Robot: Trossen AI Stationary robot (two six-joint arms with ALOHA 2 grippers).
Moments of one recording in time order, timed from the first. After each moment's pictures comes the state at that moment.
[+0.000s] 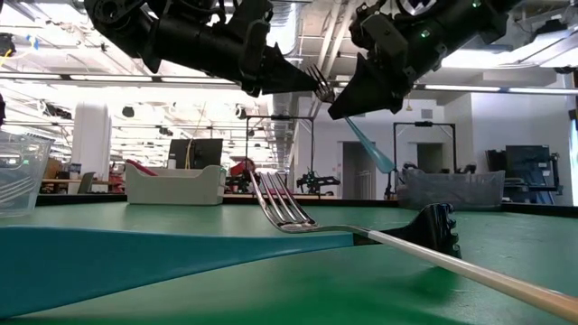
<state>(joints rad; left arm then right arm) -0.02 1.61 0.76 0.63 -0.20 0.17 0.12 1.46 0.81 0.06 0.35 0.29</state>
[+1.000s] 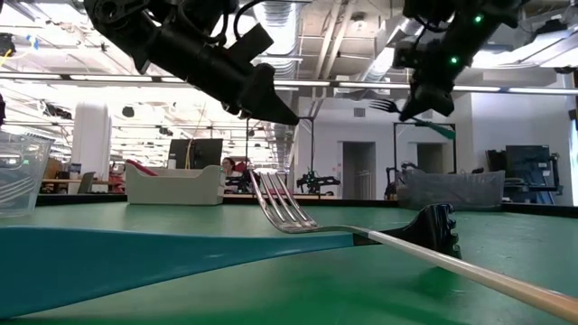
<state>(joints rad) -0.01 1.61 0.76 0.44 -0.45 0.08 -0.16 1.17 0.81 -0.47 0.68 -0.32</state>
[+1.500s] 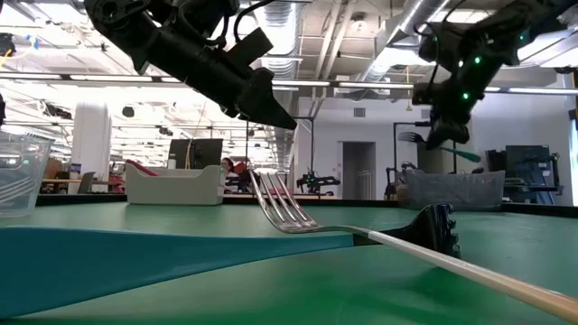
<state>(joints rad) -0.01 1.61 0.76 0.41 -0.46 0.07 -0.65 1.08 0.69 -0.39 0.42 -0.55</state>
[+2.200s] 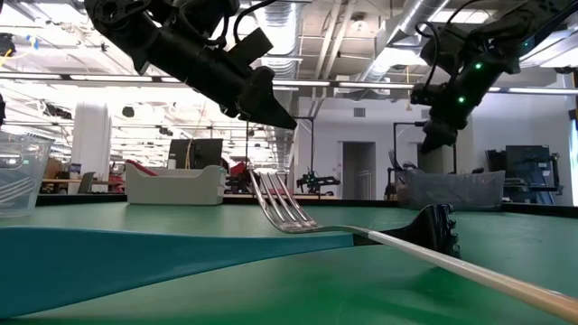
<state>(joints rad) -0.01 1.61 0.76 0.41 -0.46 0.05 -0.68 1.08 0.61 -0.25 0.42 -0.45</state>
